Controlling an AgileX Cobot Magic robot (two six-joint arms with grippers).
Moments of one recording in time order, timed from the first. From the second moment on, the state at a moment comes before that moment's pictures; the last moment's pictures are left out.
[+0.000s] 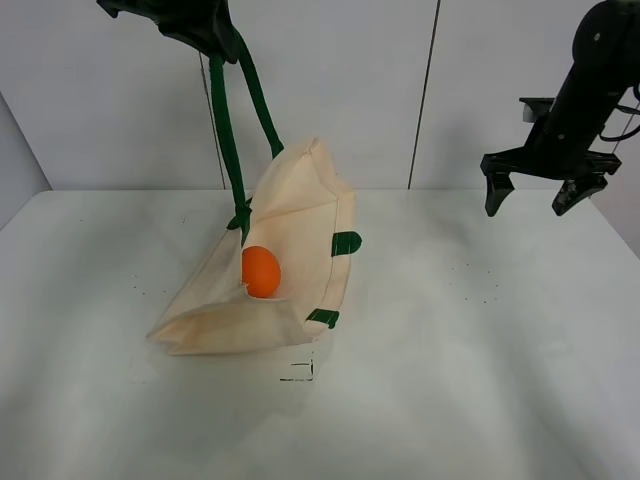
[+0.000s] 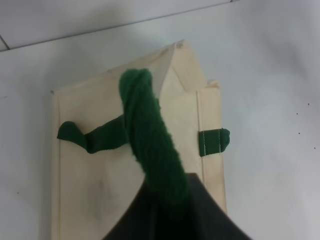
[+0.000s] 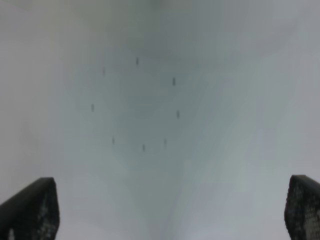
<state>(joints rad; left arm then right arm) -0.45 1.86 -2.17 0.01 1.19 -0.19 0.02 1.98 -1.73 0.03 1.21 -0.02</state>
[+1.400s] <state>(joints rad) -0.45 1.86 -2.17 0.01 1.19 -0.19 0.02 0.00 -0.49 0.02 1.03 -0.04</state>
